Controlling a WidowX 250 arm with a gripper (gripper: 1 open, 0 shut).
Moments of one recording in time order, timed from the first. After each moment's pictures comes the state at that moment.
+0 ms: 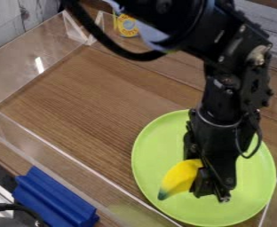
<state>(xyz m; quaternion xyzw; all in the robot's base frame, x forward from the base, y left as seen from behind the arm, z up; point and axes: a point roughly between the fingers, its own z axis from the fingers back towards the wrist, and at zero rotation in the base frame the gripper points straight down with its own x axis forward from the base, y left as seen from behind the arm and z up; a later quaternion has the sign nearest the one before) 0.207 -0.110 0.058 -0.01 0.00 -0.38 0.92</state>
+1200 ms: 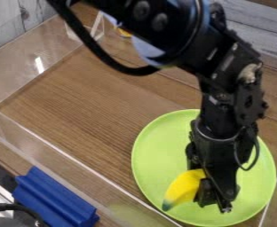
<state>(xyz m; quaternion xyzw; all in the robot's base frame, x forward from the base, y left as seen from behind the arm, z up) 0.207 -0.116 0.044 -0.03 -0.03 -0.38 0.92</state>
